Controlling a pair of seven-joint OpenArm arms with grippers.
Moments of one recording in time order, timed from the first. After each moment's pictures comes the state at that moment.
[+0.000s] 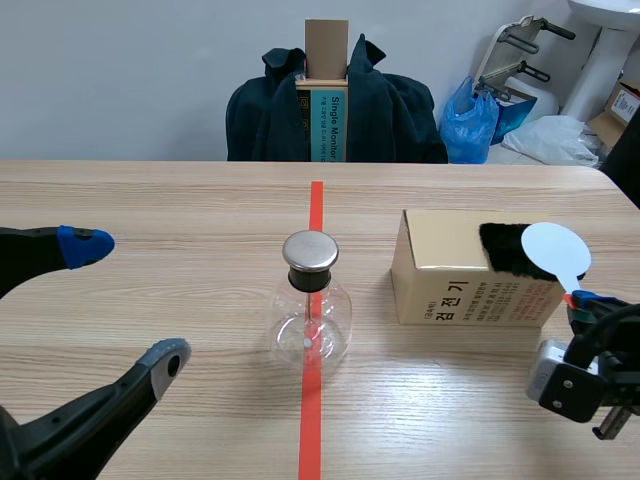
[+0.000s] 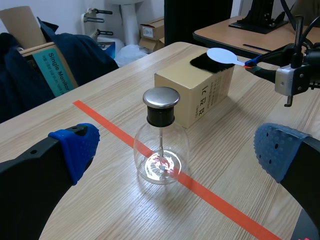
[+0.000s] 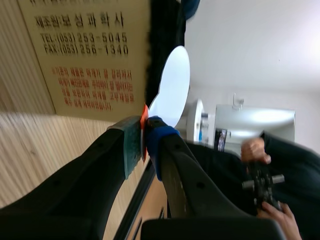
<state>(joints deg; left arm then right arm) 45.6 -34.5 -4.6 113.0 -9.5 -32.8 -27.7 -24.9 17.8 10.5 78.2 -67.6 -17.9 29.1</state>
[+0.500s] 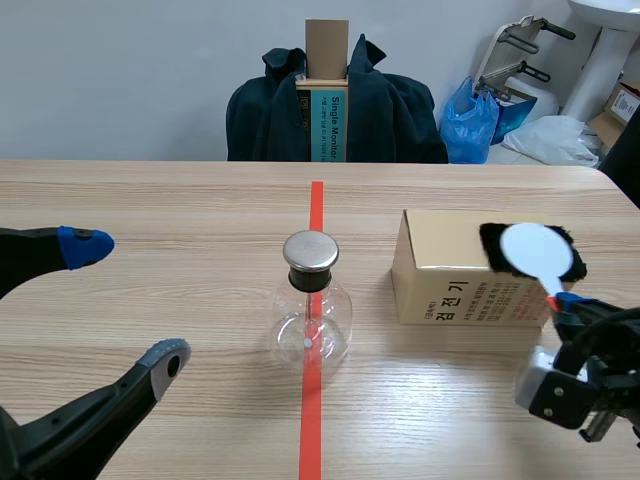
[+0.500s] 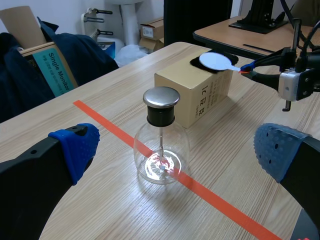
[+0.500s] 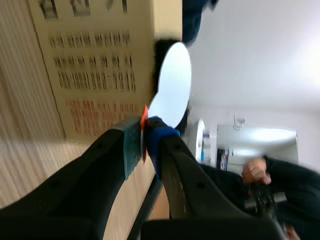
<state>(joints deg) 45.6 -34.5 -4.6 113.0 -9.5 -32.8 -27.7 -24.9 17.2 9.8 78.2 -67.7 -17.9 25.1</state>
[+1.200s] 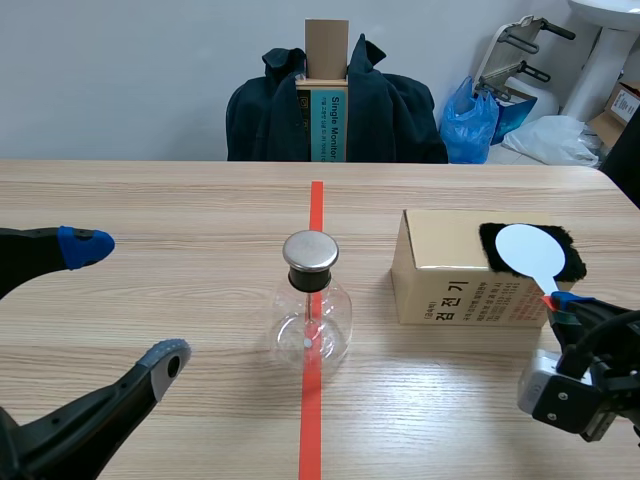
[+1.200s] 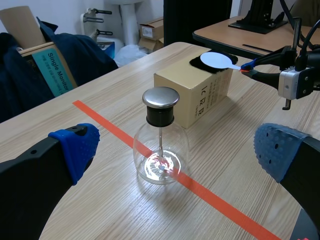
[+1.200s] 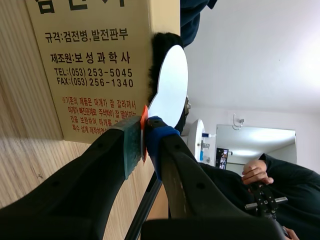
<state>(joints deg) 45.6 -34.5 -4.6 113.0 -9.5 -32.8 -27.7 -24.9 17.5 10.3 78.2 -67.3 -17.9 30.8</state>
